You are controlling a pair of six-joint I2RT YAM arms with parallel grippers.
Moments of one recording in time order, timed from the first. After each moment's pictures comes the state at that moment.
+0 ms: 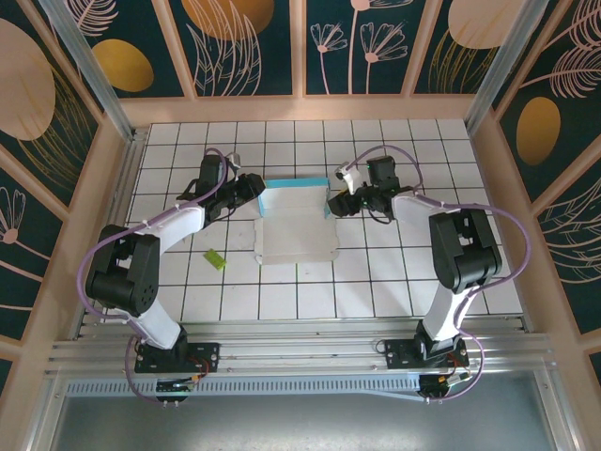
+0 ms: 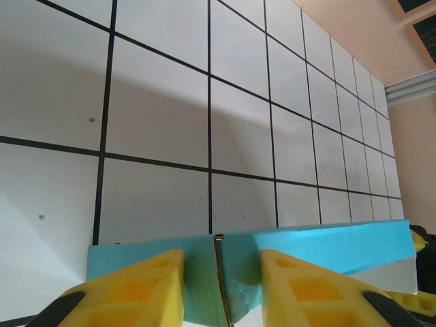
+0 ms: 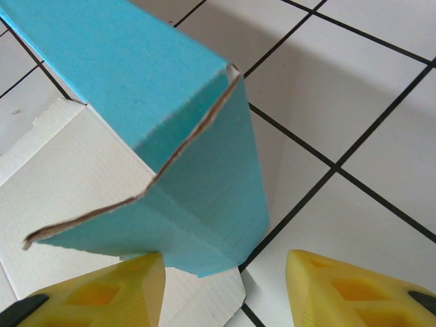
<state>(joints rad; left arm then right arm) -0.31 1.67 1.00 0.04 0.33 -0.75 0.32 1.80 1.07 -0.07 -0.55 -0.24</state>
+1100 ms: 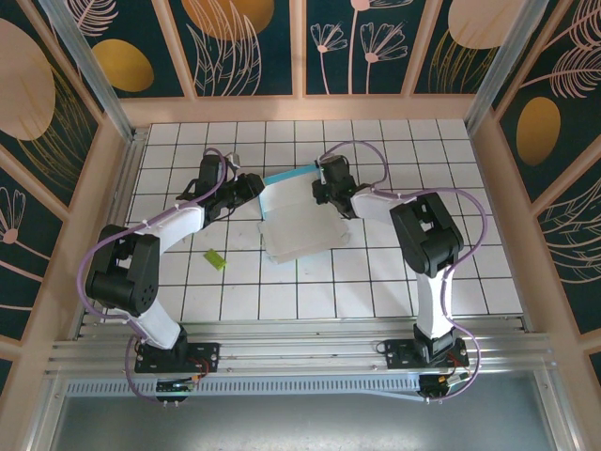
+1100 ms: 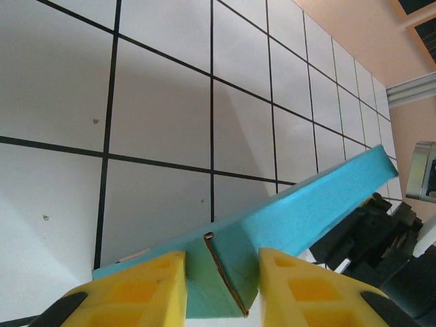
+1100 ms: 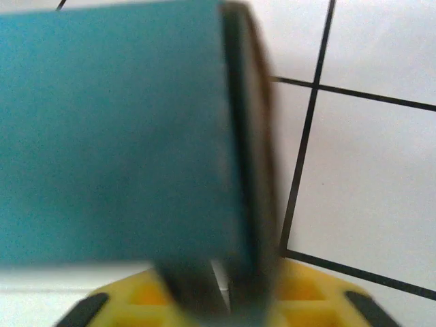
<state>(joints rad) -0.31 1.67 1.00 0.04 0.33 -0.75 0.55 2.03 1.27 0.03 0.12 0.20</state>
